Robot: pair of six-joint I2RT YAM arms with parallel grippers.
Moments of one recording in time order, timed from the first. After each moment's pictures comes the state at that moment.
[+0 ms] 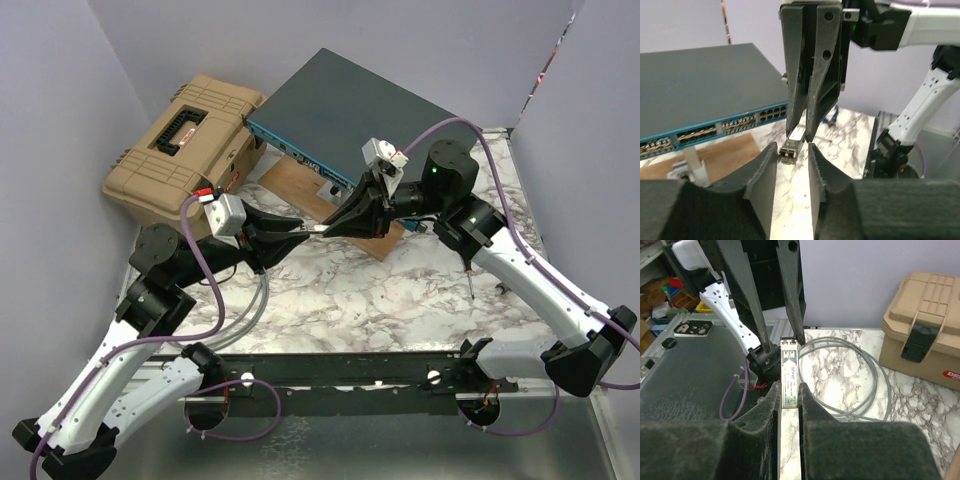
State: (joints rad) left arm -0.63 0.69 0.95 -0.01 0.55 -0.17; right arm 0.69 1.28 1.33 -0.04 -1.02 0.06
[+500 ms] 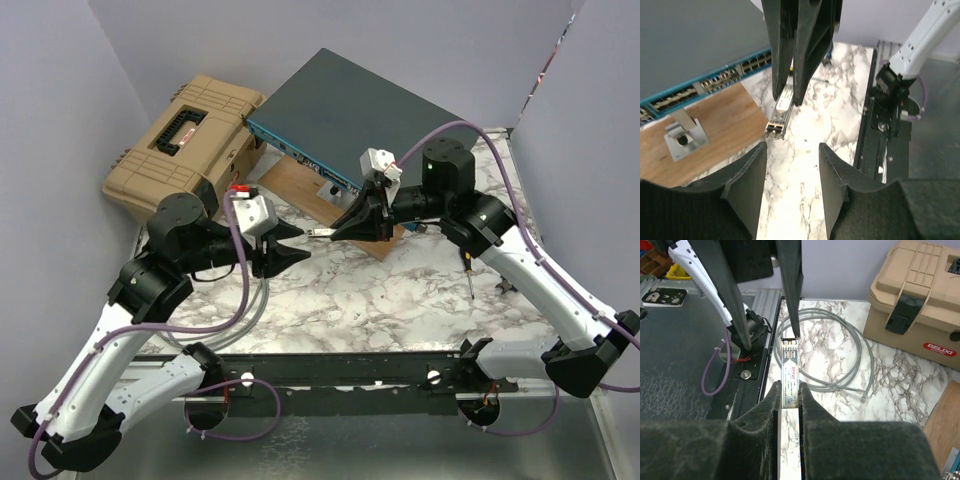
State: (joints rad) left arm -0.63 0.82 1.20 -0.50 0.63 0.11; right arm 0.69 1.27 1.41 -0.37 -0.95 -0.20
